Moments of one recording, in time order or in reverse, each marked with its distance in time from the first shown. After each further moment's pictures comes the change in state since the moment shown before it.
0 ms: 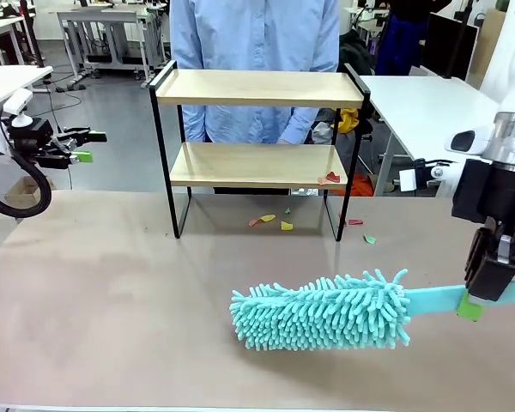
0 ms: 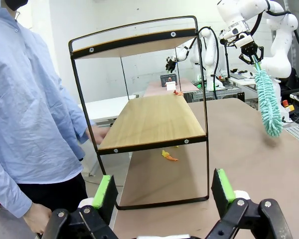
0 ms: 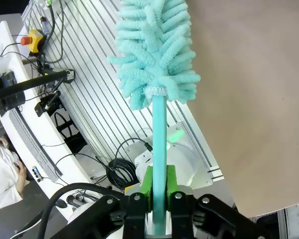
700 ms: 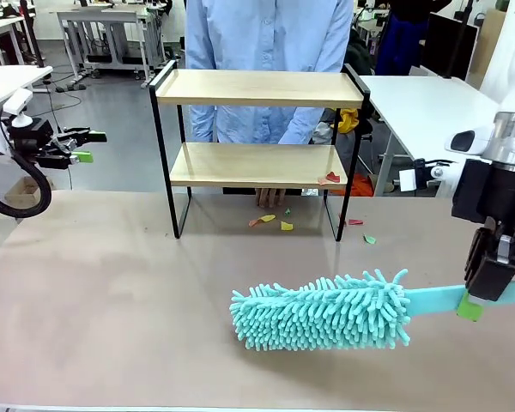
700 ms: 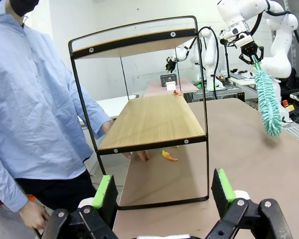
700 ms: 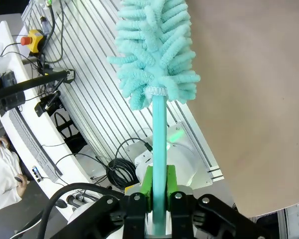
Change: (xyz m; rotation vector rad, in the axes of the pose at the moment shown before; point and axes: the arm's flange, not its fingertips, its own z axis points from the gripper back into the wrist) left arm 0.000 0.000 0.000 0.000 0.000 0.000; right arm 0.000 0.000 0.000 0.000 0.000 0.000
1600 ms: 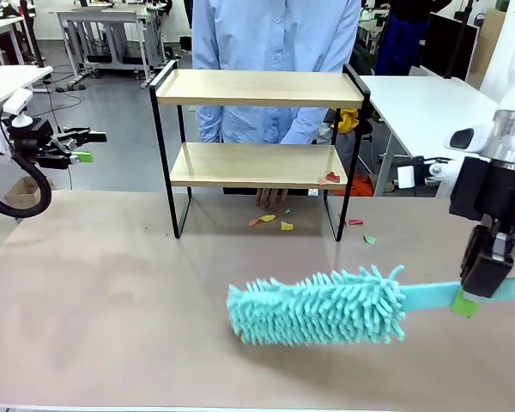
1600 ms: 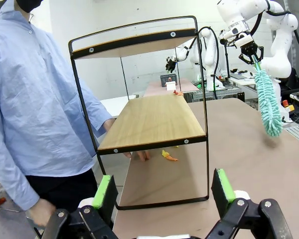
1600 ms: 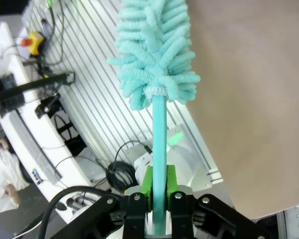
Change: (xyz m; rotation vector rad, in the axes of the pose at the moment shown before) left arm 0.000 0.000 0.000 0.000 0.000 0.000; right arm 0.004 0.000 0.002 -0.010 -0.028 0.000
